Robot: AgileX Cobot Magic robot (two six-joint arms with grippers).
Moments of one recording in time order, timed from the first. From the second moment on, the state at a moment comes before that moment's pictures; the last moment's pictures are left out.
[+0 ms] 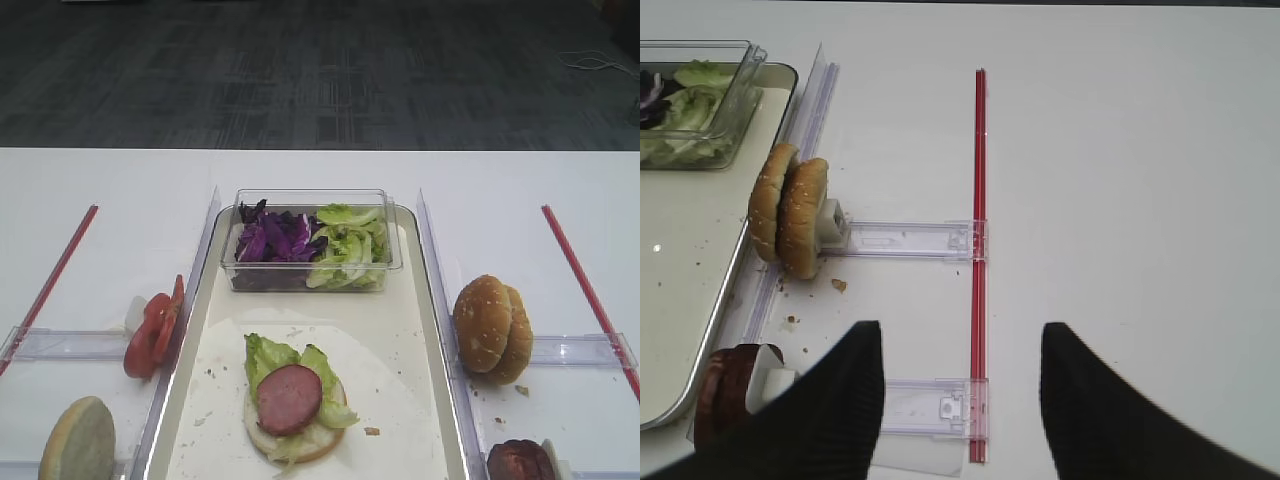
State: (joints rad) left arm -0.09 -0.02 -0.49 0.09 1.18 -0.05; right arm 0.04 -0.02 -0.47 0.02 1.12 0.00
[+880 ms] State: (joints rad) left arm -0.09 -0.02 -0.49 0.09 1.18 -0.05; right arm 0.04 -0.02 -0.47 0.02 1.12 0.00
